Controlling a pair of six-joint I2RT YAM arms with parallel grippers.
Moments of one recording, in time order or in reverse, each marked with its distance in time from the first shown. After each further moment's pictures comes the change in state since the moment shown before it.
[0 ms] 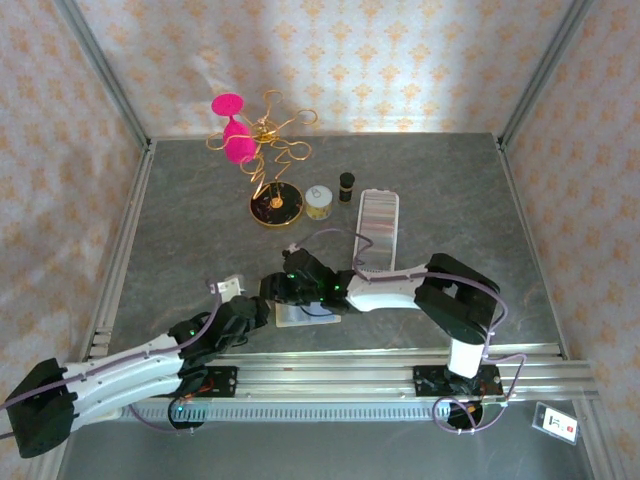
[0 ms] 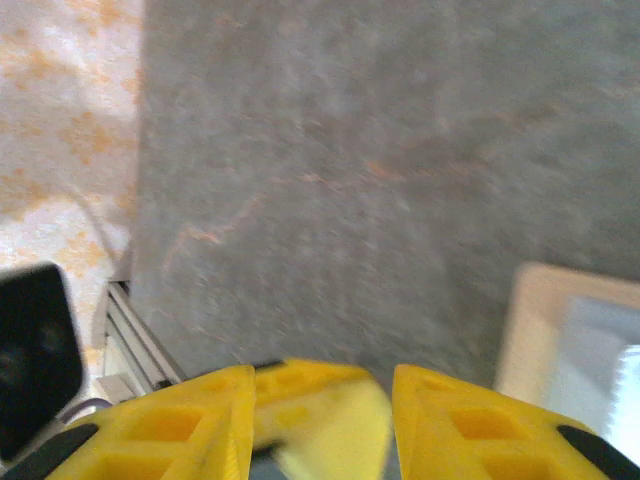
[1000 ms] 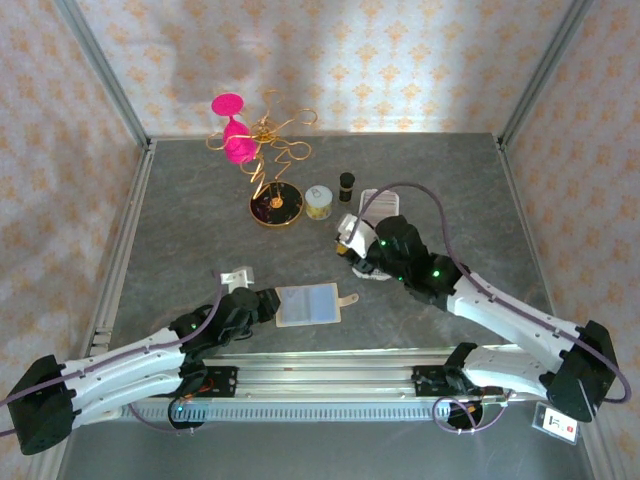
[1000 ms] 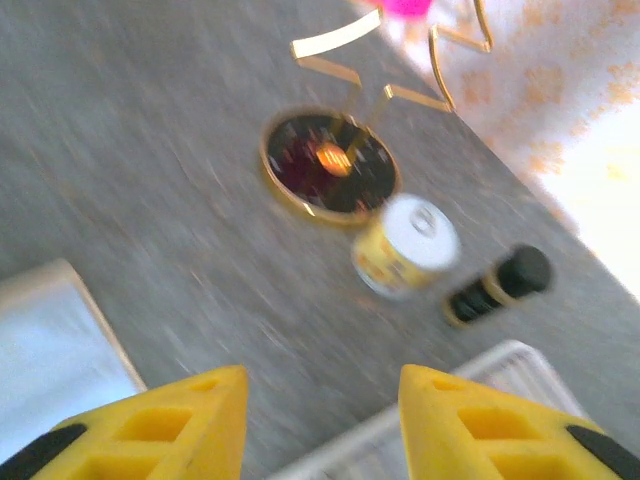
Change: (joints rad) left arm 0.000 0.051 0.094 0.026 0.066 0.081; right arm -0.312 -0.729 -0.181 -0.456 0.220 -1.550
